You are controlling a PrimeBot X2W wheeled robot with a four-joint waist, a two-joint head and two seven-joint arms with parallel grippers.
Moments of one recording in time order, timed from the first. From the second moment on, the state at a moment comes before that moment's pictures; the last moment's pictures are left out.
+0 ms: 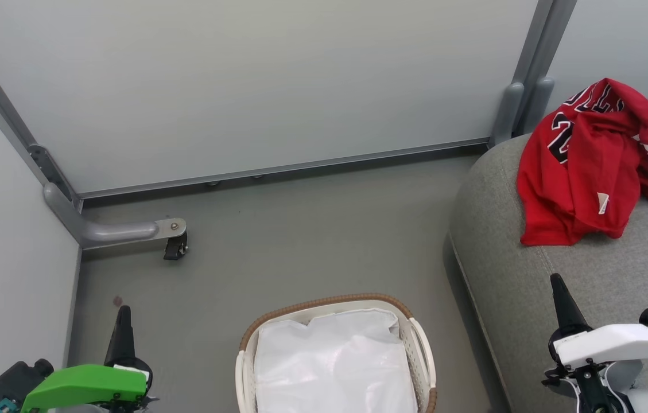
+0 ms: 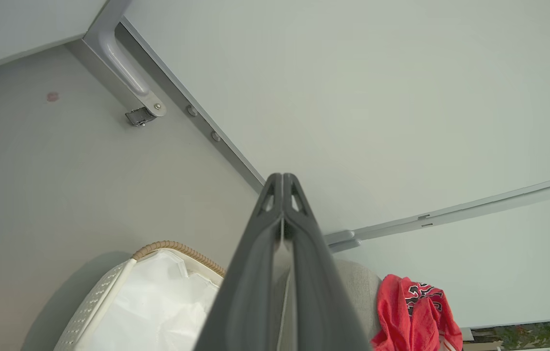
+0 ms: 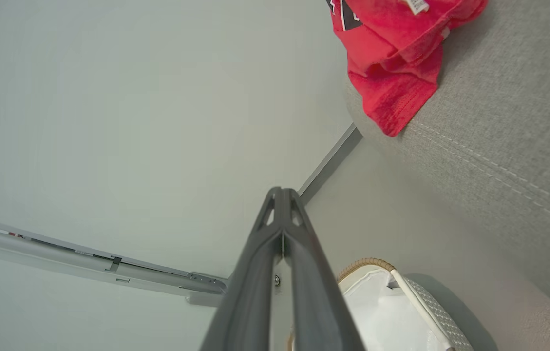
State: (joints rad) left arm -0.03 0.04 0.05 0.30 -1.10 -0.13 -0.03; right arm -0.08 -0.04 -0.08 0.29 1.03 0.13 -0.03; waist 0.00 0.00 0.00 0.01
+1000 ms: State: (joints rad) left arm -0.07 0.05 0.08 0.28 -1.36 -0.13 0.04; right arm -0.09 -0.04 -0.10 0.27 1.32 0.13 0.04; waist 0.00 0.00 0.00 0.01
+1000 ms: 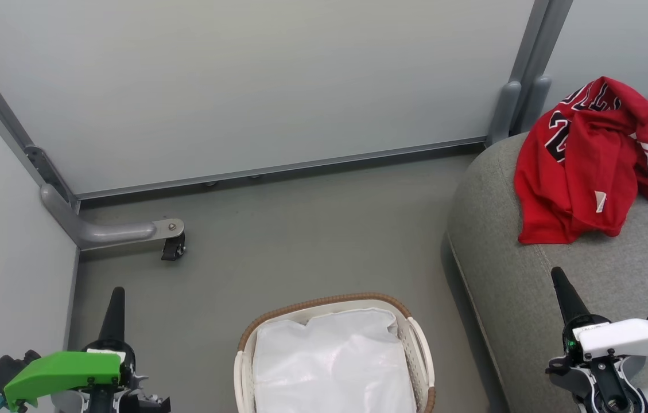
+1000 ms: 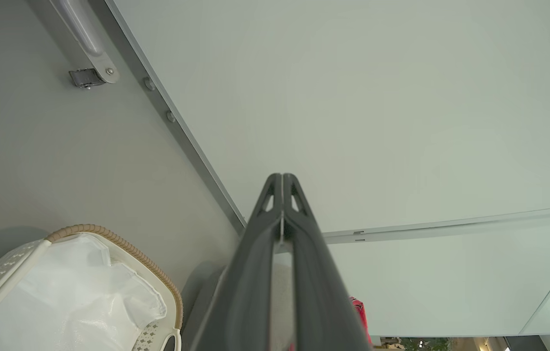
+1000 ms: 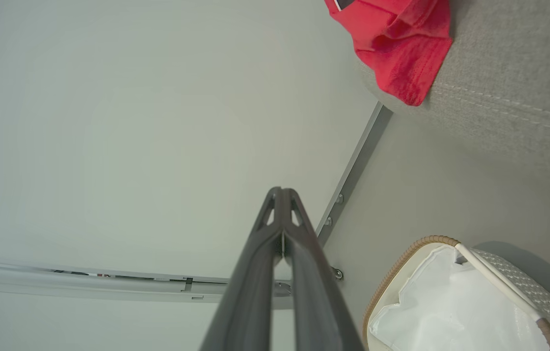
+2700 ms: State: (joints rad) left arm -0.10 0.05 0.11 0.25 -1.61 -0.13 0.11; right arm -0.10 -0.05 -0.11 0.25 1.61 0.13 0.11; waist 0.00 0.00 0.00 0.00
